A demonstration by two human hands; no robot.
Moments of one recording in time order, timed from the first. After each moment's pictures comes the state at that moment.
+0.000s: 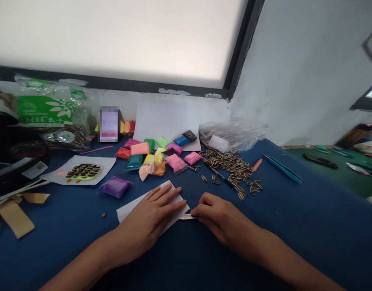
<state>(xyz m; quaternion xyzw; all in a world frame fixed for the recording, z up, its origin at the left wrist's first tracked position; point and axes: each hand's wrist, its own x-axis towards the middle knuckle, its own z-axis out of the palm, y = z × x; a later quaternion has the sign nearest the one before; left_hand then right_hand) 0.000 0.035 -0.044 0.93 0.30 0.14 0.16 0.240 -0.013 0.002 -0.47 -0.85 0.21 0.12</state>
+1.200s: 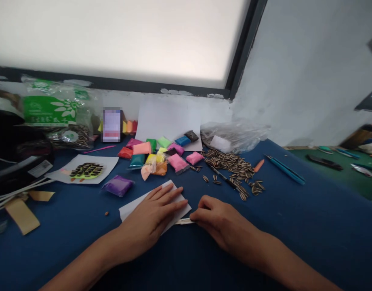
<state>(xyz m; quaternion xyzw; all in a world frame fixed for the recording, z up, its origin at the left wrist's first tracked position) 0.000 0.035 -0.044 0.93 0.30 0.15 0.17 0.232 -0.016 0.004 -0.46 -0.86 0.20 0.10</state>
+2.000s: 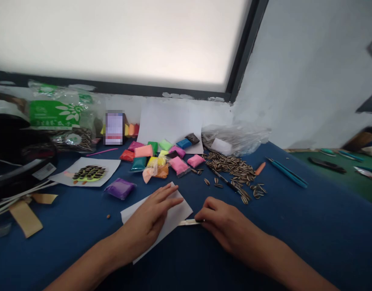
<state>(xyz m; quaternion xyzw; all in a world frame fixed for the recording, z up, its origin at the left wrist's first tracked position) -0.003 0.033 -0.050 0.88 0.33 0.26 0.21 0.239 -0.014 0.005 -0.48 -0.84 0.22 0.10</state>
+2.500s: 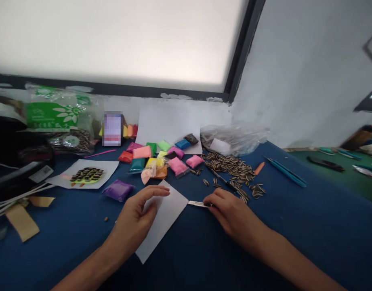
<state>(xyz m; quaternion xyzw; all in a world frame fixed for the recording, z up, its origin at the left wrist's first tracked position) 0.003 0.031 -0.032 0.73 0.44 0.41 0.34 0.252 -0.003 -0.004 -0.56 -0.81 0.15 0.13</state>
